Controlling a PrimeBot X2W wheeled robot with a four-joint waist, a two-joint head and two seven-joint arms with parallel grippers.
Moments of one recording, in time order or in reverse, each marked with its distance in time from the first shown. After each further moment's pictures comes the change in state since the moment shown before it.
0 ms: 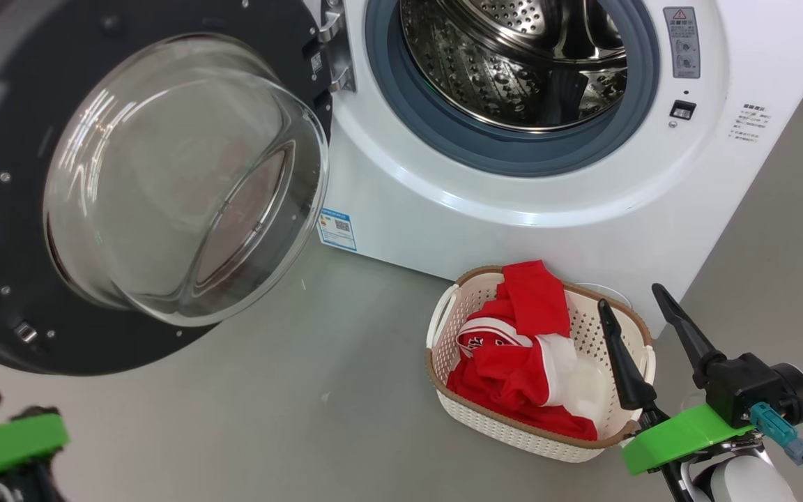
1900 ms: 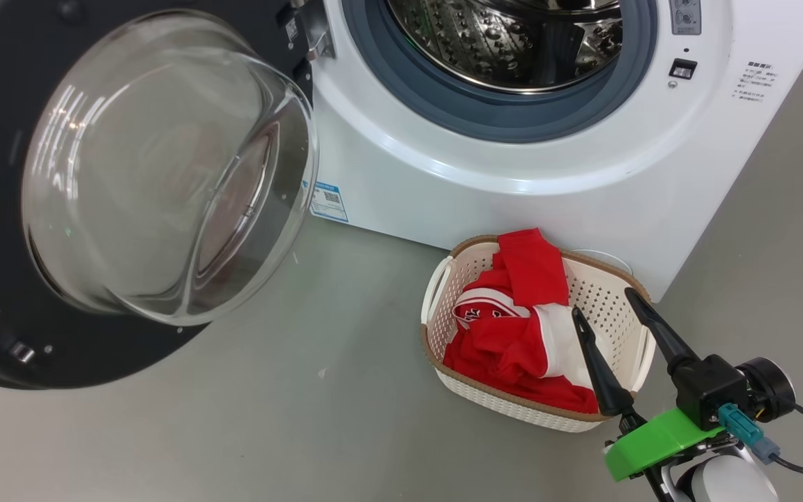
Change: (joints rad) left arm -0.680 0.300 0.289 0.956 -0.601 -0.199 0.696; right arm -0.016 -0.003 0.052 0.019 -0.060 0.000 0.004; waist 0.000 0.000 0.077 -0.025
